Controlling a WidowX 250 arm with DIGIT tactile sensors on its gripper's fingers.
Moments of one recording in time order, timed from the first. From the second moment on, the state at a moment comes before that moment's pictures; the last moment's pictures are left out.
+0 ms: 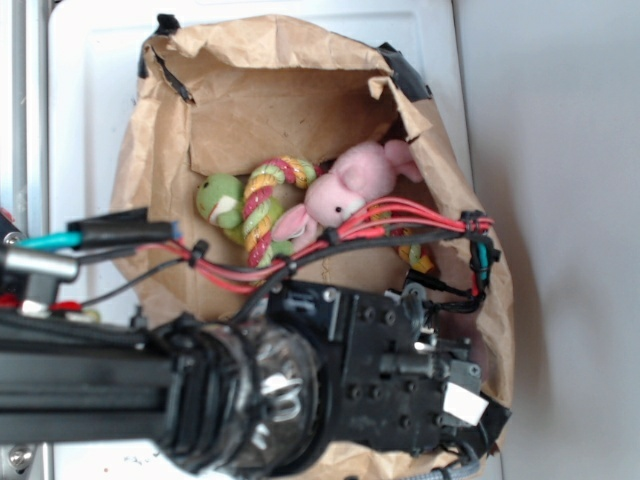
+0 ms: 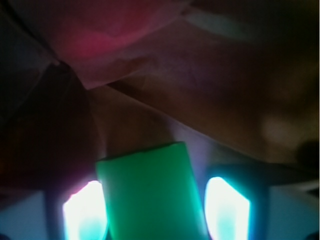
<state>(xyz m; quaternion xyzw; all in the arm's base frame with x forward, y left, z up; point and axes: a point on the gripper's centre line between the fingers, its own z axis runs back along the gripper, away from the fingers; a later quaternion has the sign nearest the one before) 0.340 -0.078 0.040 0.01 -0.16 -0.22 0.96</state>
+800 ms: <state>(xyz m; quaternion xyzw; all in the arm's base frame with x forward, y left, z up) 0.339 -0.017 0.097 -0.03 -0.16 -0.11 0.98</state>
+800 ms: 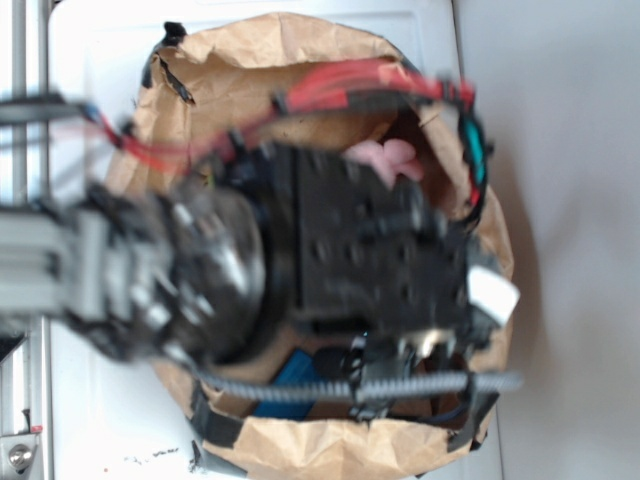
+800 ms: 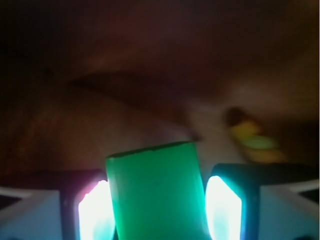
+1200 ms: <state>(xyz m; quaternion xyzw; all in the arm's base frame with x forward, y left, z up) 0.326 0.005 0.146 -0.03 -0.16 -0.08 0.98</state>
